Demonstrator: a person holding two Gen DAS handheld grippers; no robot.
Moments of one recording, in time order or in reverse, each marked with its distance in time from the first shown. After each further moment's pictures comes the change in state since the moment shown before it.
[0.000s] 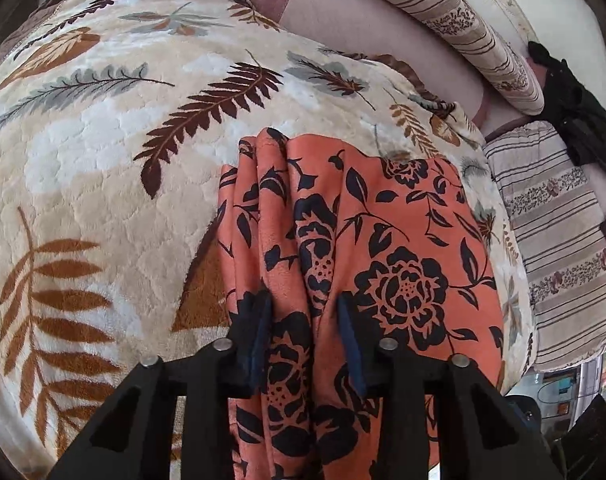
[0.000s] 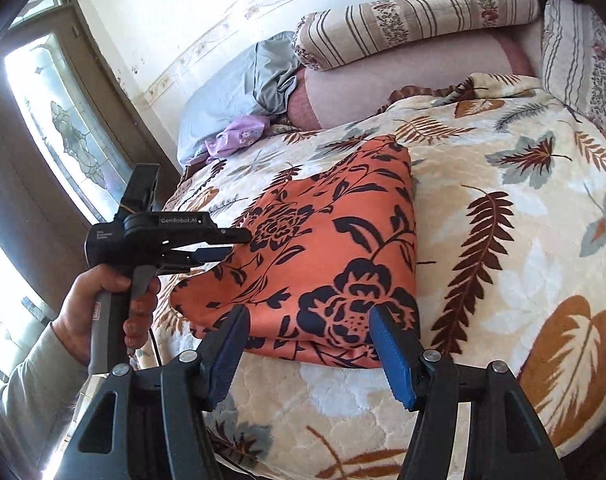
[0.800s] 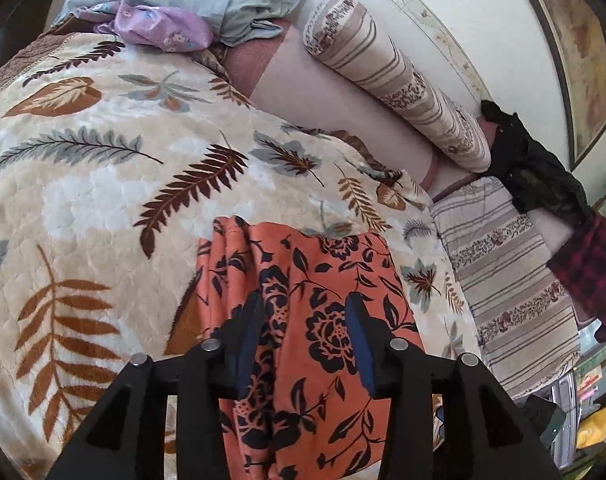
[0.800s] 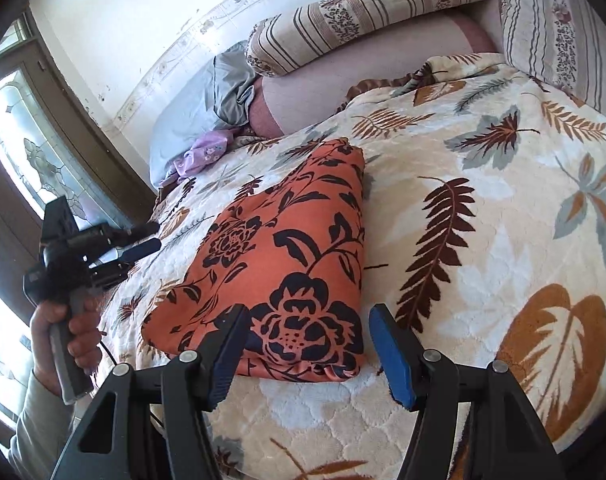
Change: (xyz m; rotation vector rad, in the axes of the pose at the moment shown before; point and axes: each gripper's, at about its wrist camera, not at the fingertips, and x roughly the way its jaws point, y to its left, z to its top) left arm -0.066 -0.011 0.003 -0.012 -0.219 -0.175; right arm 0.004 -0.035 0.010 0.111 -0.005 -0.040
